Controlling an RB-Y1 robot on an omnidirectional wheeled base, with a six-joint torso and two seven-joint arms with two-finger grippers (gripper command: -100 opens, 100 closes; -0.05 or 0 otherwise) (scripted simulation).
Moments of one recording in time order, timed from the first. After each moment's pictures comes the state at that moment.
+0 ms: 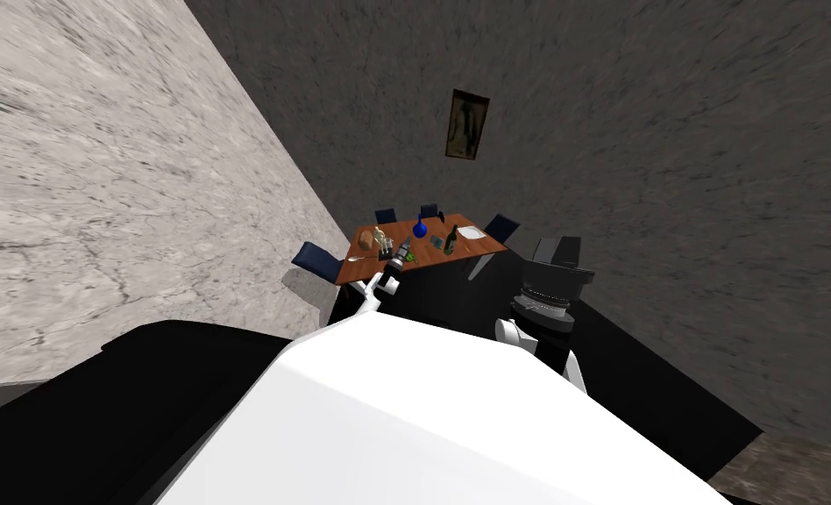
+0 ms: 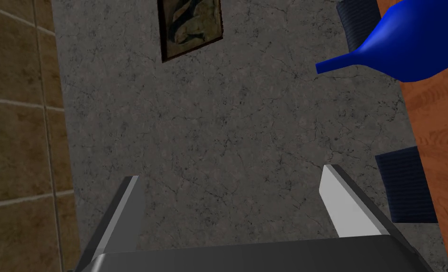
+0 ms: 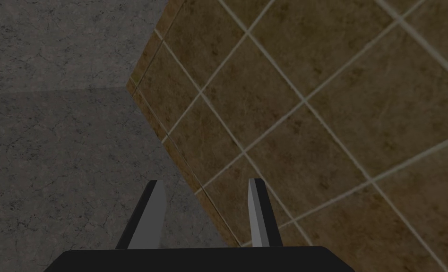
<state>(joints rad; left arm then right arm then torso) 0.05 0.17 -0.19 -1.70 -0.13 -0.20 -0.06 0.50 -0.02 -0.02 -2.33 0.12 -0.62 0.03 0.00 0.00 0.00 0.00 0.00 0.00</state>
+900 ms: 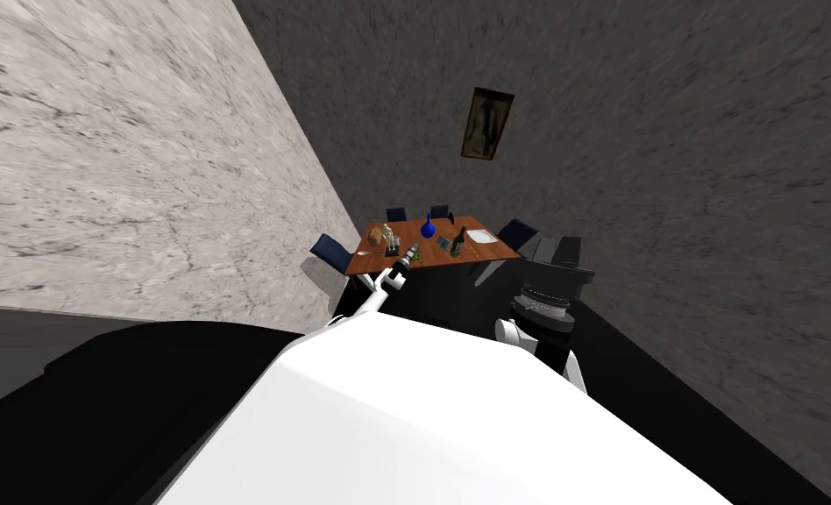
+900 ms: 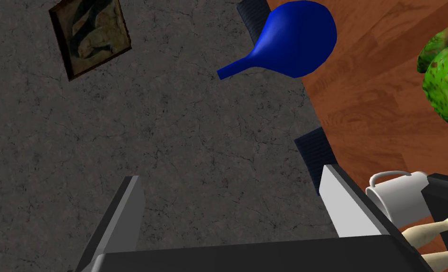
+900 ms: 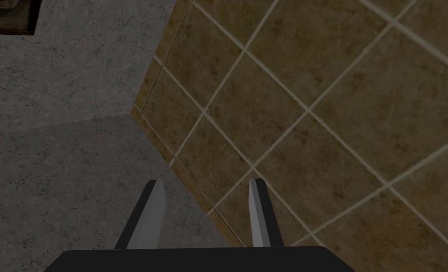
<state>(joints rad) -0.11 0.16 -0.24 -1.47 -0.14 0.01 -0.05 0.50 -0.02 -0.02 -2.33 0.12 -0.62 0.03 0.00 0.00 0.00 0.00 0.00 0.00</state>
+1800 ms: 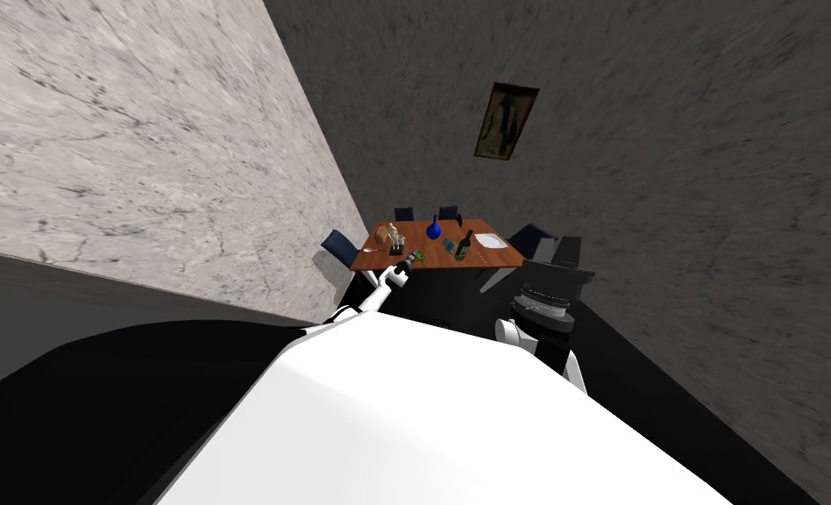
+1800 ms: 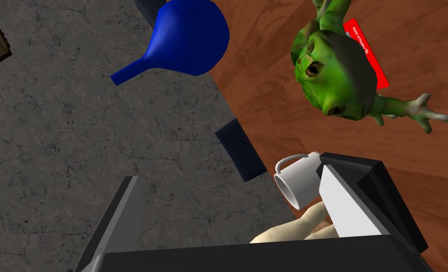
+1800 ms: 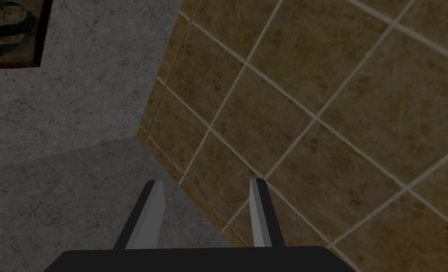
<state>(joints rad) -0.22 0.16 -0.26 -1.30 -0.12 0.23 -0.05 0.50 -0.02 -0.02 -2.33 0.12 -0.62 0.03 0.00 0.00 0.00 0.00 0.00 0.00</state>
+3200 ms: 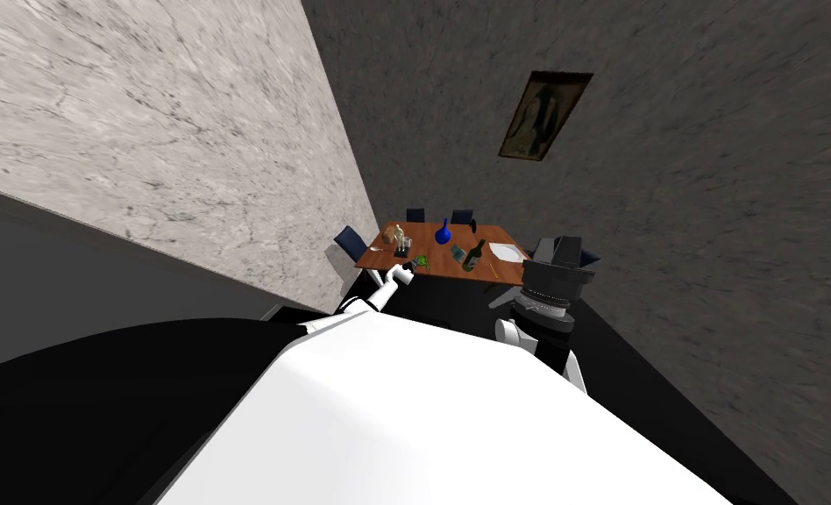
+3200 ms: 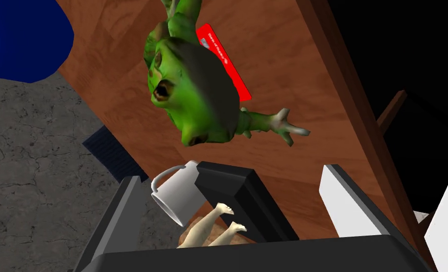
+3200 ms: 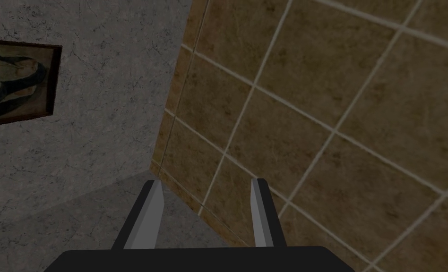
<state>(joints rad) -0.35 0.10 -0.26 -1.09 -0.08 0.55 -0.05 0.50 -0.02 -0.02 -2.33 0.12 -0.62 0.03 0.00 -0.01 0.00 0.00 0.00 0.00</state>
